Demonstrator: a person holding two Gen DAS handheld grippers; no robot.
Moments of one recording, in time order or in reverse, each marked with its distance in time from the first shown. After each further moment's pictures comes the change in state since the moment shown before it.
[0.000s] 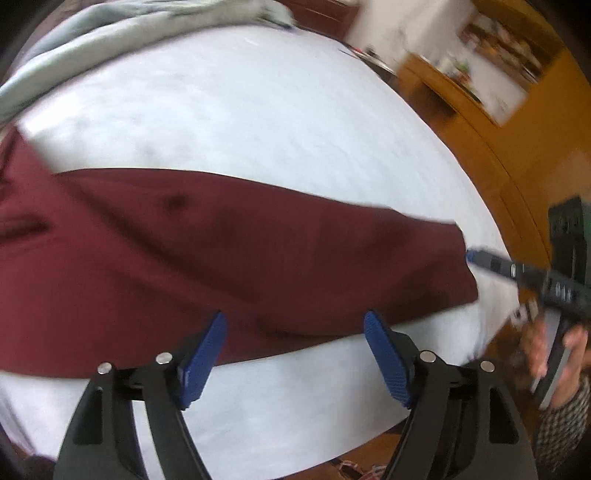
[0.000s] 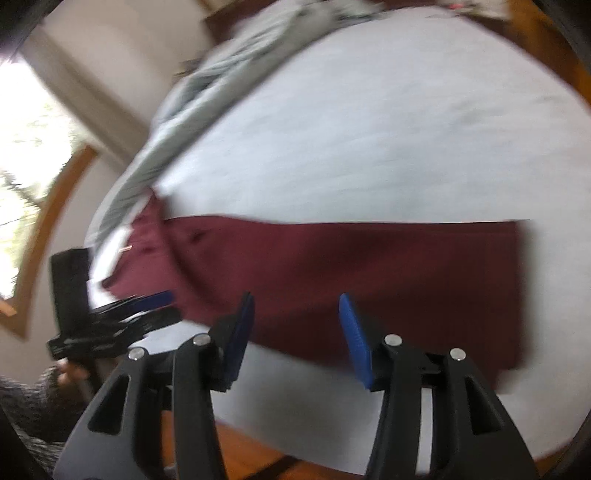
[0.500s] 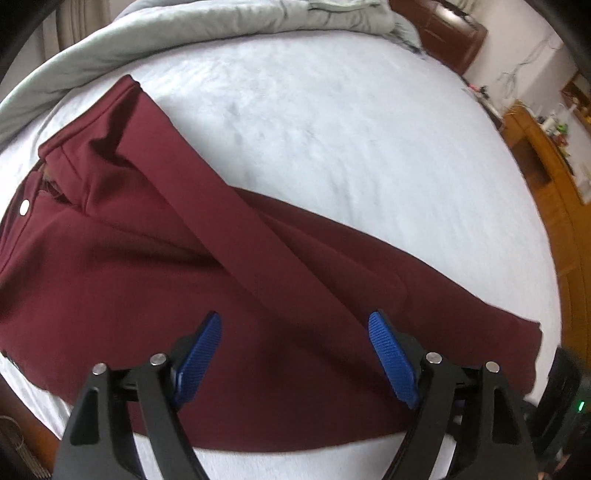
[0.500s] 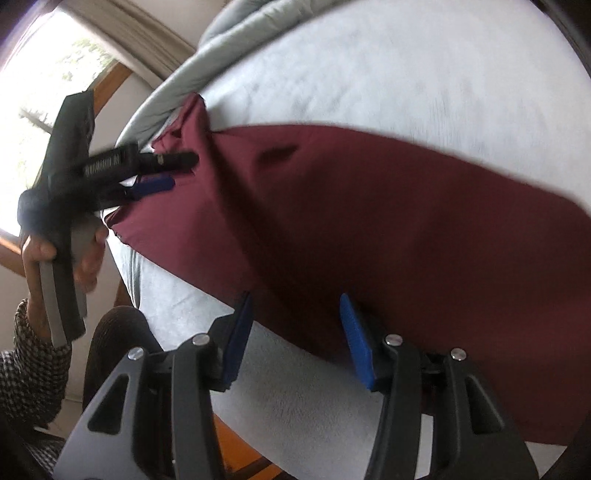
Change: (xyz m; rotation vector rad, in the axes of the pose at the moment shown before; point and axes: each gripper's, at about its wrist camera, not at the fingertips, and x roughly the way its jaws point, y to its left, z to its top) left arm -0.002 0.124 0.064 -0.277 0.022 0.260; right arm 0.136 0.074 -0.010 -0.131 0.254 0.067
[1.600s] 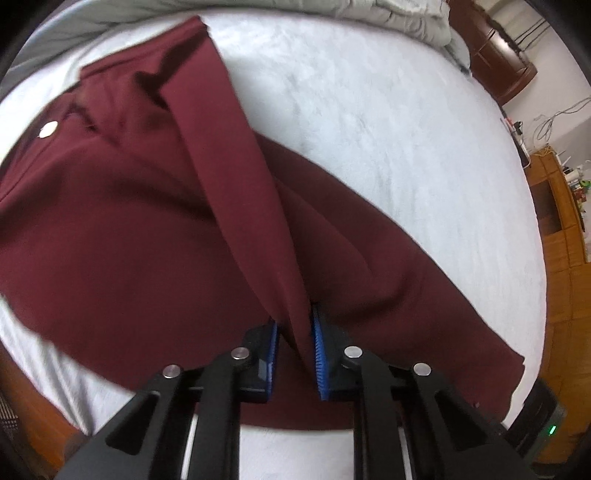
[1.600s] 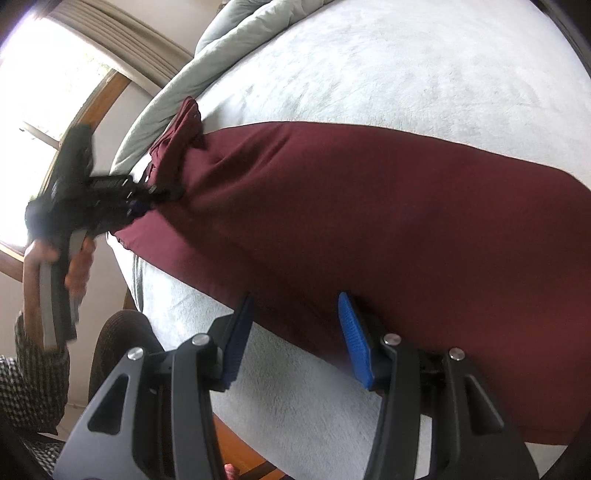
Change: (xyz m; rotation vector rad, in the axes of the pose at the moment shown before) left arm -0.020 0.040 -0.027 -0.207 0.047 -0.031; right arm -0.002 -0.005 0.001 0.023 -0.021 0.022
